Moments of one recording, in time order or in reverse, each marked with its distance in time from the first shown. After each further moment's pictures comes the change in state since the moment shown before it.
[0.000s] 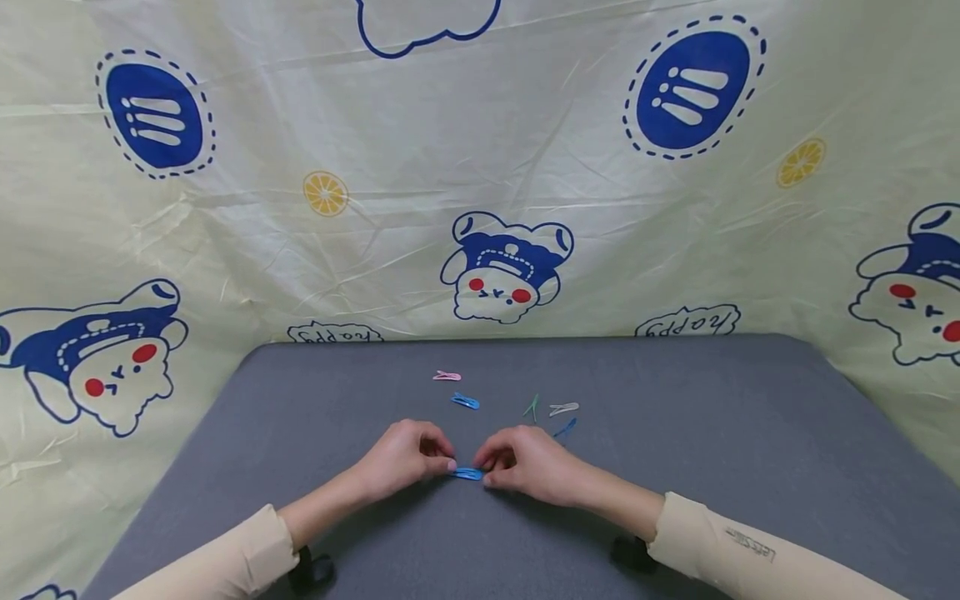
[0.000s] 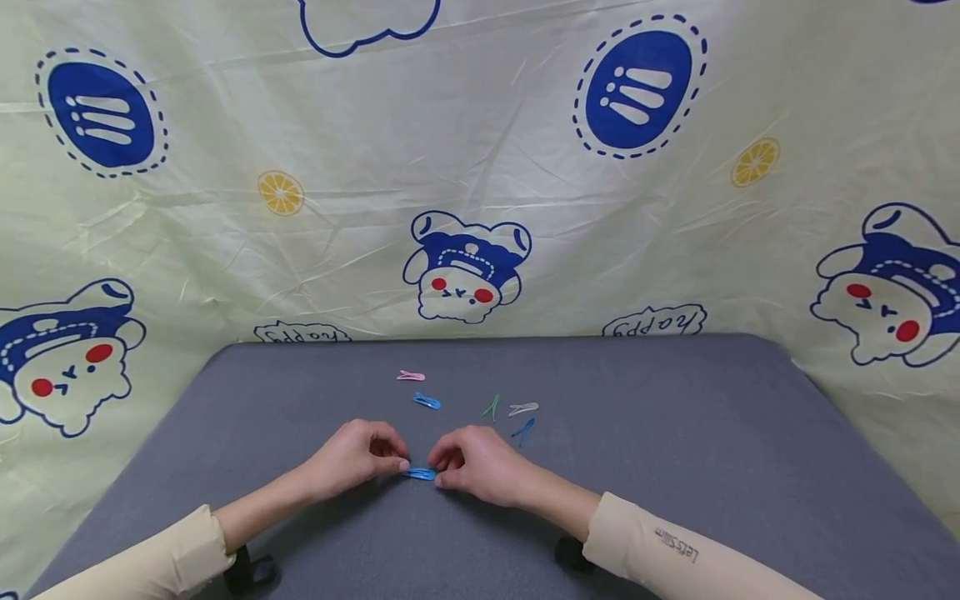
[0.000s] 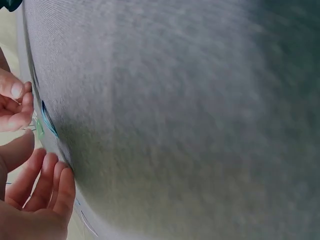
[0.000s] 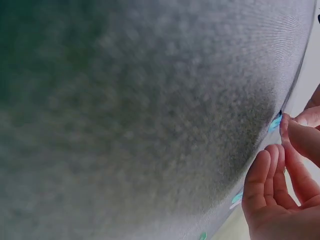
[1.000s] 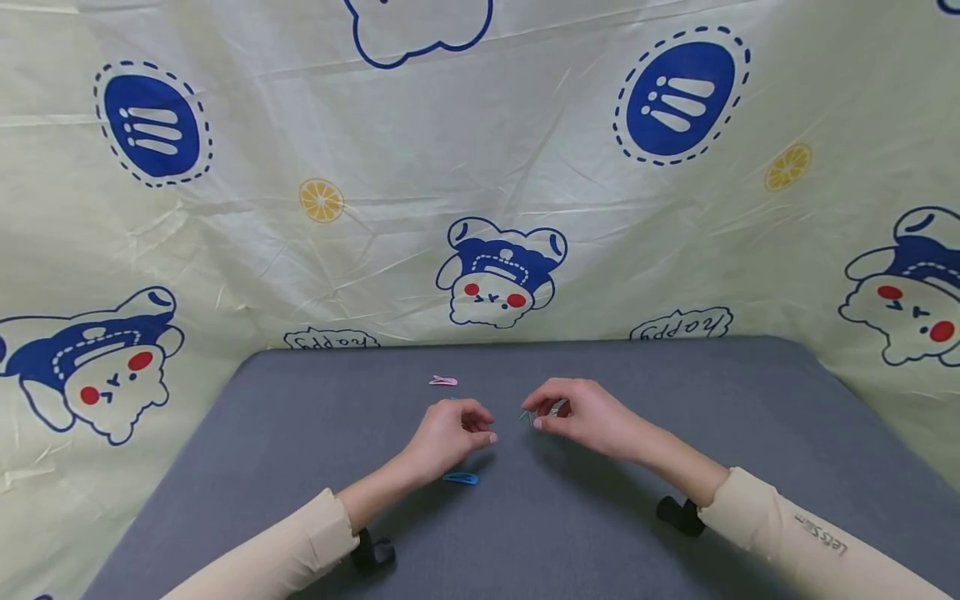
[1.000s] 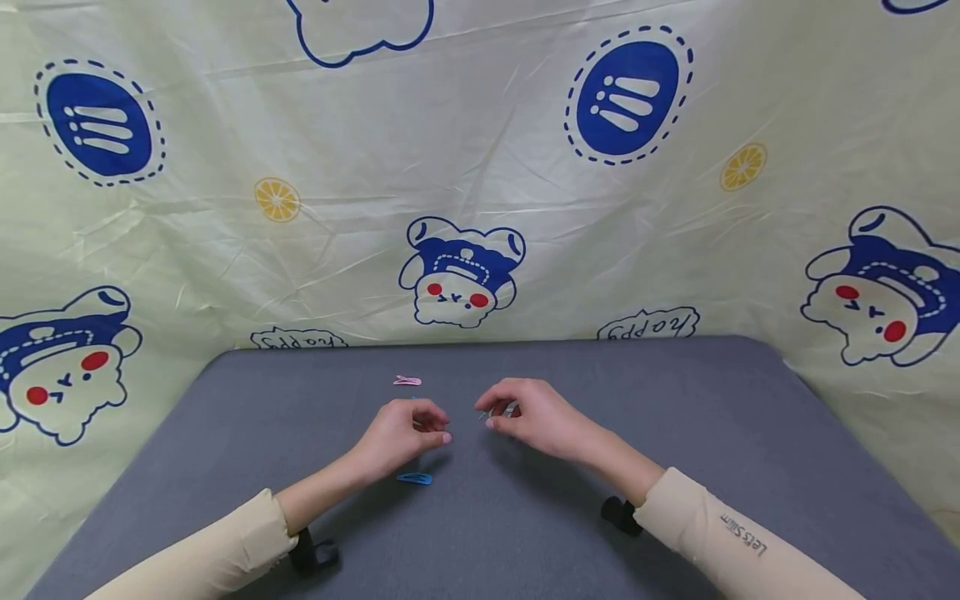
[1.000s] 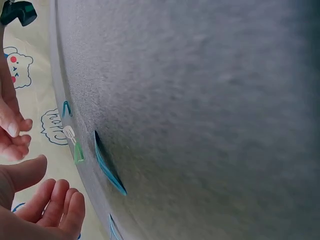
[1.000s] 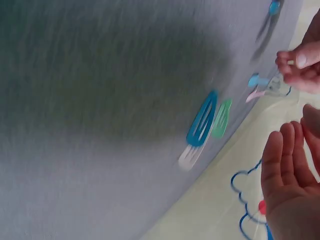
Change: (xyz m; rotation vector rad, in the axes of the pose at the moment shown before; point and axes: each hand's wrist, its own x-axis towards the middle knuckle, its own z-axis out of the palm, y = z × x) left_hand 0.046 0.033 0.028 -0.042 0.124 -0.026; right_hand -0.021 0.023 -0.076 -0.184 0.152 -0.050
